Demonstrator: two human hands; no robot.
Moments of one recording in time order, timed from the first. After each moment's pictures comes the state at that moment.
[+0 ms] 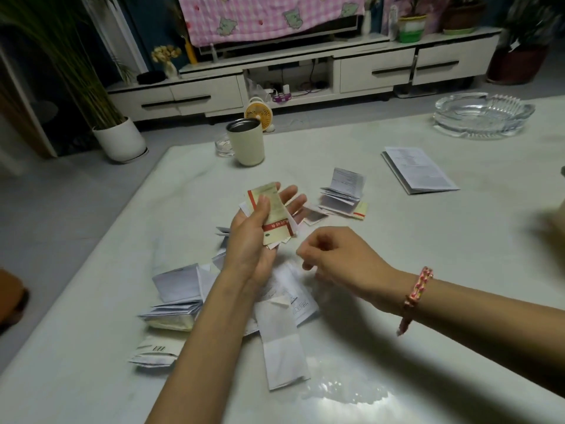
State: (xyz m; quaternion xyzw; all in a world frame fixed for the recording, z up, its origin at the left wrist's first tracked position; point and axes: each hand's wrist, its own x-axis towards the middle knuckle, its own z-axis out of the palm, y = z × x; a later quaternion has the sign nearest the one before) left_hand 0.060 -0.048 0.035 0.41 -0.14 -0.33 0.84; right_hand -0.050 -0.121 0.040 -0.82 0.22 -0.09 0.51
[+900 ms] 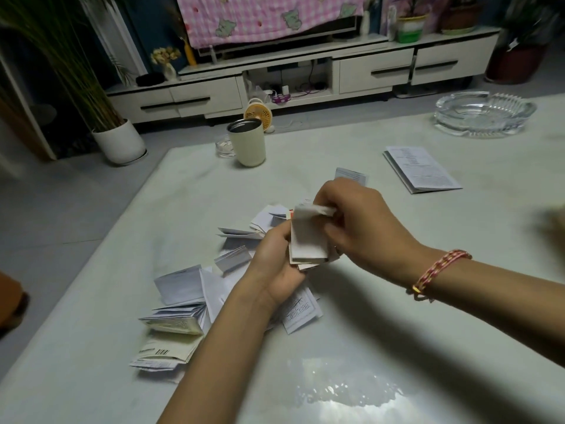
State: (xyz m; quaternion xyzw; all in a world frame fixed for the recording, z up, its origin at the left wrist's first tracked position) left_hand 0.046 -0.051 0.025 0.42 -0.11 -0.51 0.74; right_hand -0.044 -0.148 0.052 -0.92 0.05 -0.30 0.23
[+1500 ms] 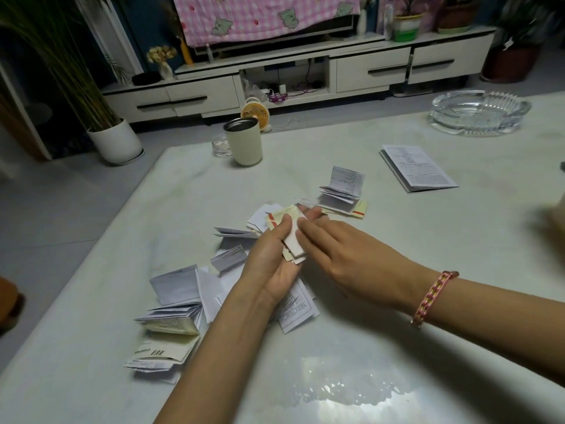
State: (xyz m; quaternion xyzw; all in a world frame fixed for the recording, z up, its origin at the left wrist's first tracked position) left_hand 0.052 -0.054 0.013 0.35 -0.03 -0.49 0.80; right_hand -0.049 -0.151 0.006 -0.97 -0.04 -0.19 -0.14
